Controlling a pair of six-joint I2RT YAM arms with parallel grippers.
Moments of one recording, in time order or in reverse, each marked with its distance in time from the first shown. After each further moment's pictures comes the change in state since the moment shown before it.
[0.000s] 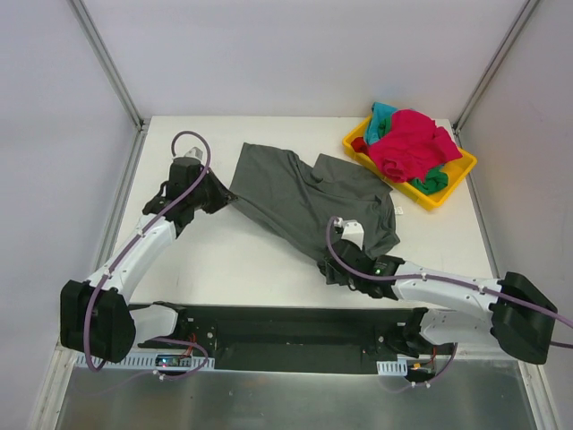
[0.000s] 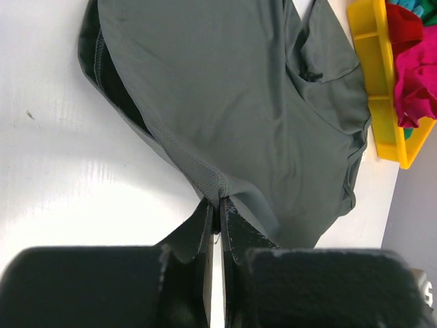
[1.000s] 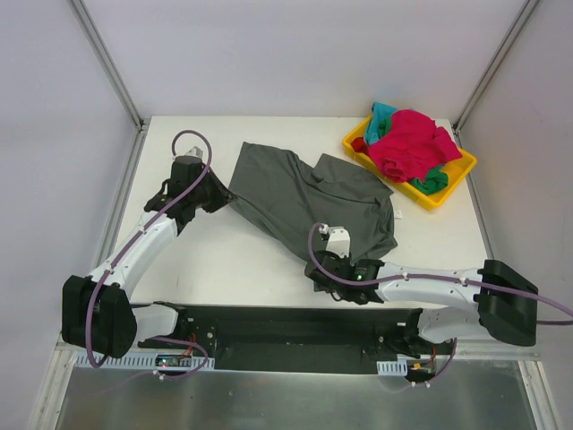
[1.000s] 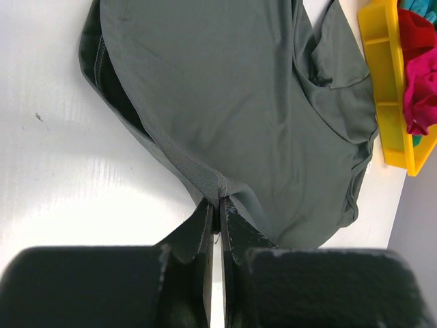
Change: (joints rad) left arm 0.000 0.026 0.019 -0.007 -0.019 0.000; right arm 0.158 0.141 0.100 -0.055 0.111 0.184
